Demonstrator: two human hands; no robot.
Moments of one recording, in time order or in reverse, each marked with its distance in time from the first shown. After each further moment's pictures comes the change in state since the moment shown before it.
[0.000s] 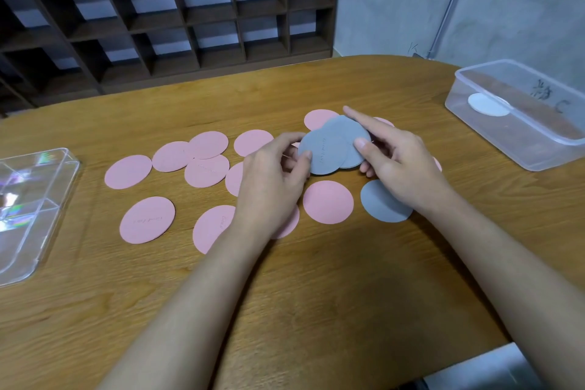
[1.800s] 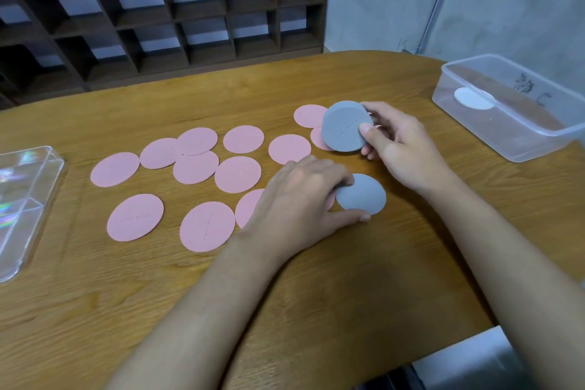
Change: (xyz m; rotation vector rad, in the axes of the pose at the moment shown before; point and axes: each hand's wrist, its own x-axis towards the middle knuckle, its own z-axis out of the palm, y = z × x) left_hand -0.019 0.012 0.022 0.387 -0.341 0.457; right_hand 0.010 0.013 -0.016 0.060 0.054 0.100
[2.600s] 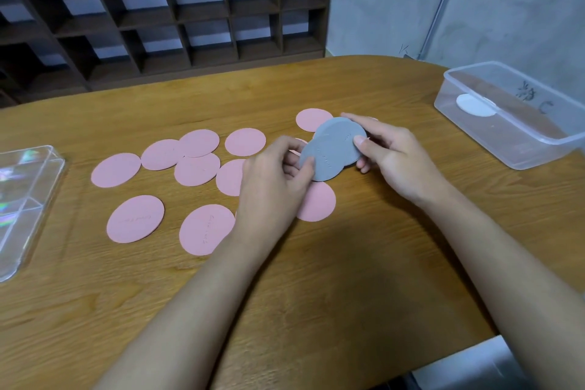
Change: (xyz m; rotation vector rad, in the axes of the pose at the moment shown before) left_hand 0.001 -0.014 -0.008 -0.418 0.374 -0.478; right_hand -0.002 0.003 0.008 0.081 -0.113 0.012
